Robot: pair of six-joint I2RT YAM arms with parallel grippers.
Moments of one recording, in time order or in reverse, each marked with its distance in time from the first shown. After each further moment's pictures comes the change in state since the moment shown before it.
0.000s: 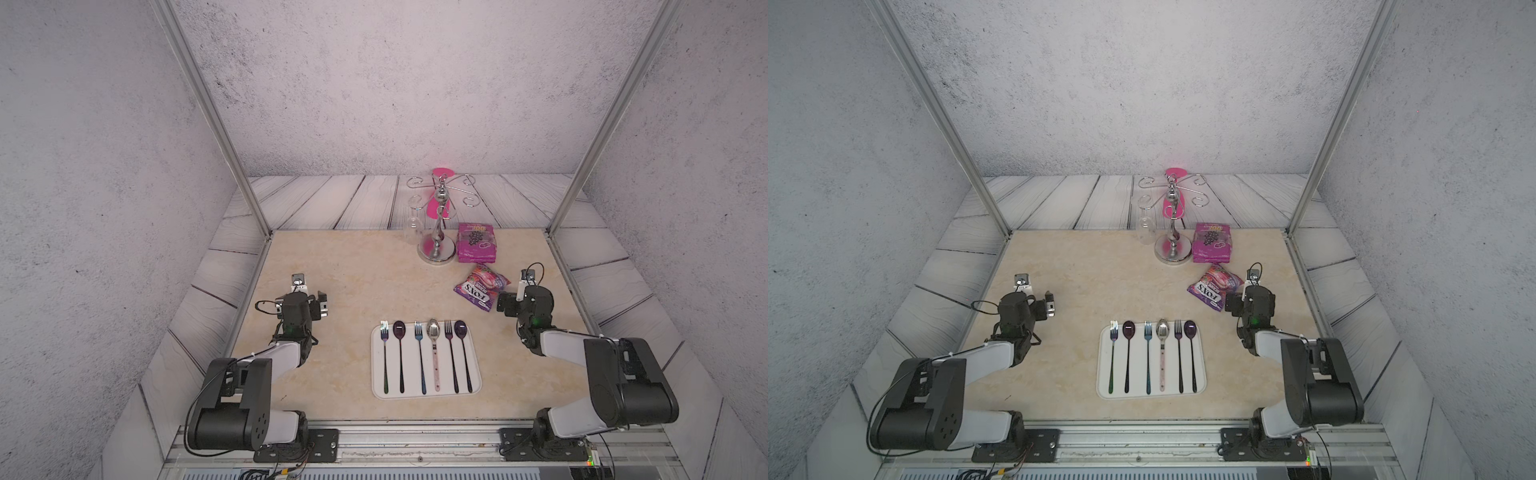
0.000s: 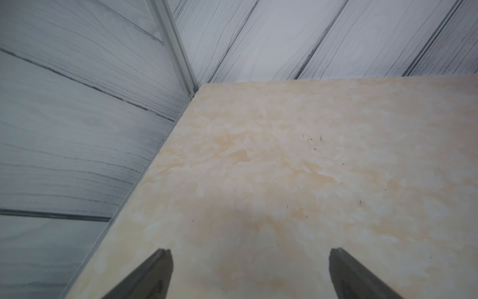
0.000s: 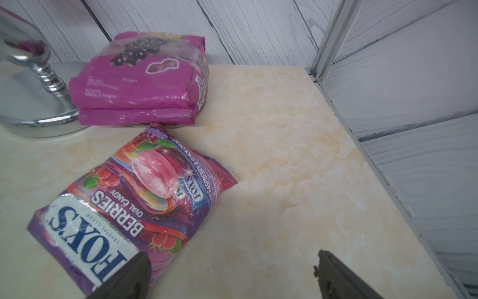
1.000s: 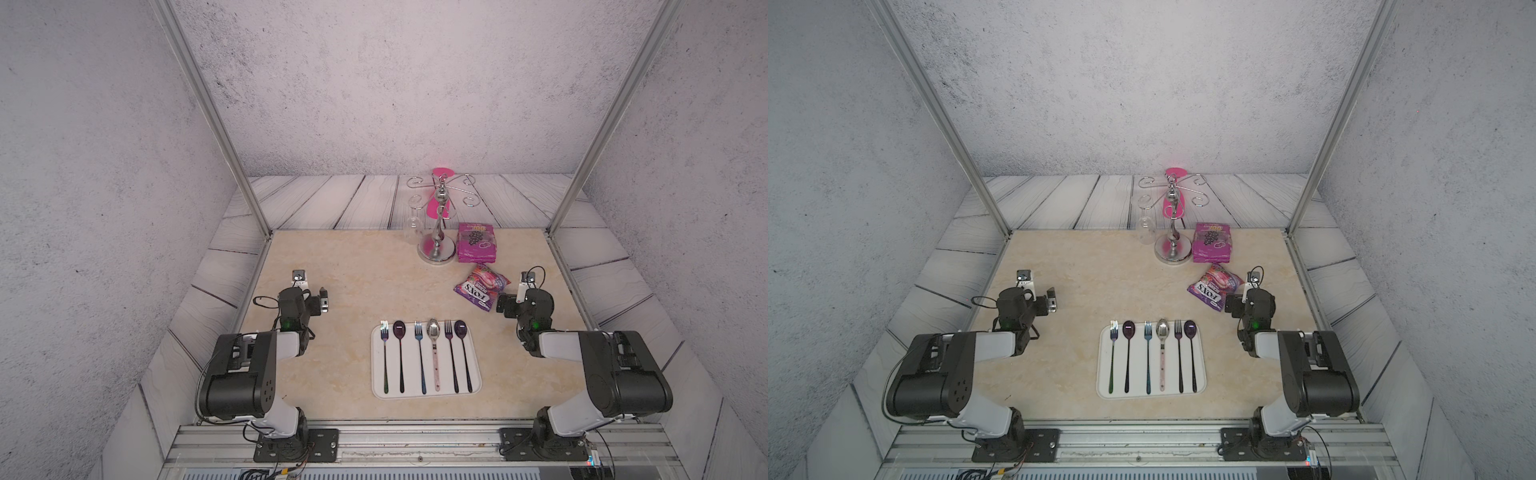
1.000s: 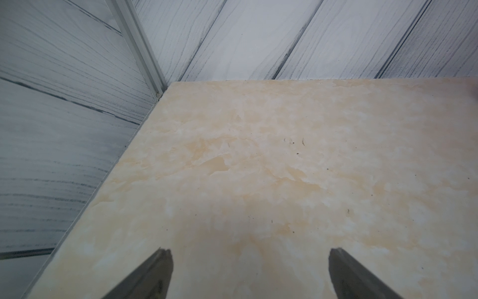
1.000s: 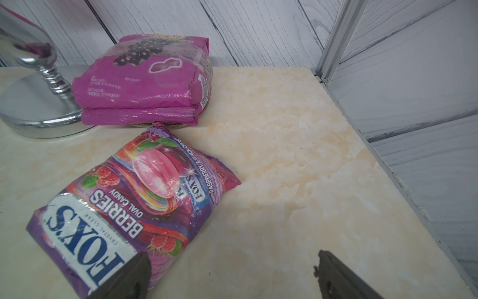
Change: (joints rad) left arm 0.071 0.143 0.074 0.048 0.166 0.002; right arm -0.023 0.033 -0.019 0.091 -0.042 0.001
